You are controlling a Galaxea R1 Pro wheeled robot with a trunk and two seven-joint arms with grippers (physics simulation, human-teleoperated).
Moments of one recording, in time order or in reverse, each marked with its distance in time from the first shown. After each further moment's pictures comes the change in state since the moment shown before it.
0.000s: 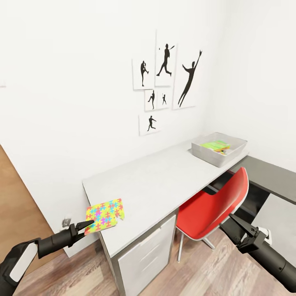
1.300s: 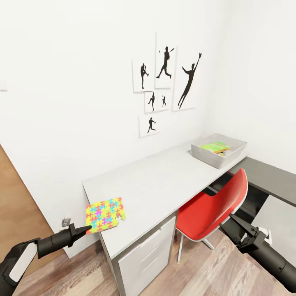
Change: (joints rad) left arm 0.000 0.003 -0.001 0.000 0.002 0.010 -0.019; right arm 0.000 0.000 0.000 0.000 0.000 -0.002 0.000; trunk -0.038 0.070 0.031
